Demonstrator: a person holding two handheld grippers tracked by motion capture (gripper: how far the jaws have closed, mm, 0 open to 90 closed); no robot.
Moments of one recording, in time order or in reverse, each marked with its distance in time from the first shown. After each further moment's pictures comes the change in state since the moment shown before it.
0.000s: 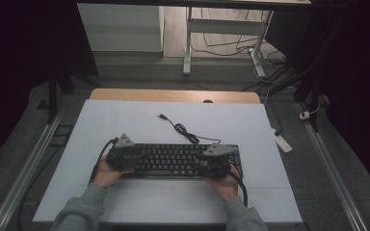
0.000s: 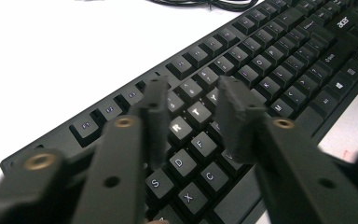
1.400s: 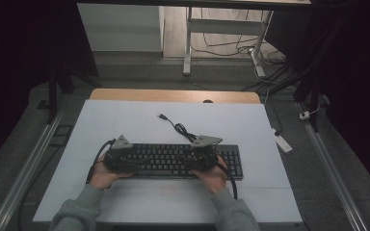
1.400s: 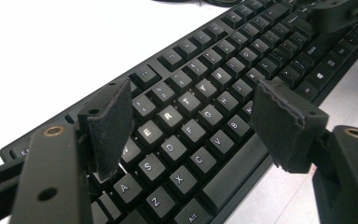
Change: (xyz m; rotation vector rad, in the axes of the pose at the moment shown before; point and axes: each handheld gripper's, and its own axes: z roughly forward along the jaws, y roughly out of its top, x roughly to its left) left arm -0.002 -0.003 -0.012 0.010 -0.027 0.005; right arm 0.006 0.026 0.027 0.035 0.022 0.009
